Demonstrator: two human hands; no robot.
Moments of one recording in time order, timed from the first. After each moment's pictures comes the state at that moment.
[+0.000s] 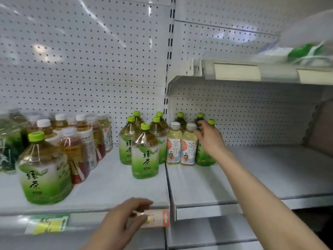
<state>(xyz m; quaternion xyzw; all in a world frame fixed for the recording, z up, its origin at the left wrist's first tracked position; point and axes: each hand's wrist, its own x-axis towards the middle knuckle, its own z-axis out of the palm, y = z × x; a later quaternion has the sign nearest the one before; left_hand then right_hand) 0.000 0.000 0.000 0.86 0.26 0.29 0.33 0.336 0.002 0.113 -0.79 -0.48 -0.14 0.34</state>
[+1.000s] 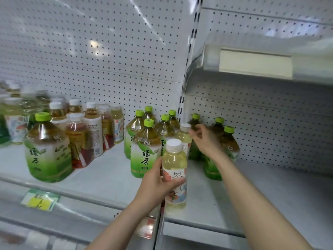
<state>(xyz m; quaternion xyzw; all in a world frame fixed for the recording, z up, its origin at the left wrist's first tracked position) 0.157 0.020 0.020 0.71 0.33 0.44 0.44 0.361 0.059 0.103 -0.74 -0.57 0.04 0.36</state>
